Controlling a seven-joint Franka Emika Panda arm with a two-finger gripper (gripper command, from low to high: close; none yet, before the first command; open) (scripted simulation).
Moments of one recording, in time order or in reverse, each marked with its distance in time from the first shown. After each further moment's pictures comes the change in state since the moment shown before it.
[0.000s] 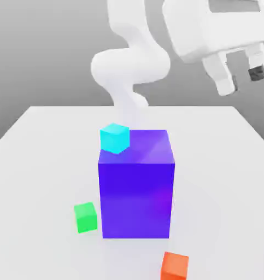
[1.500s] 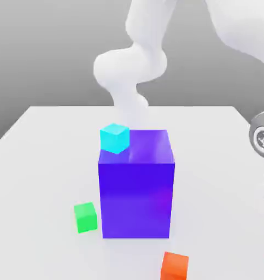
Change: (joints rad) arm 0.187 0.571 0.017 0.091 -0.353 0.099 -0.769
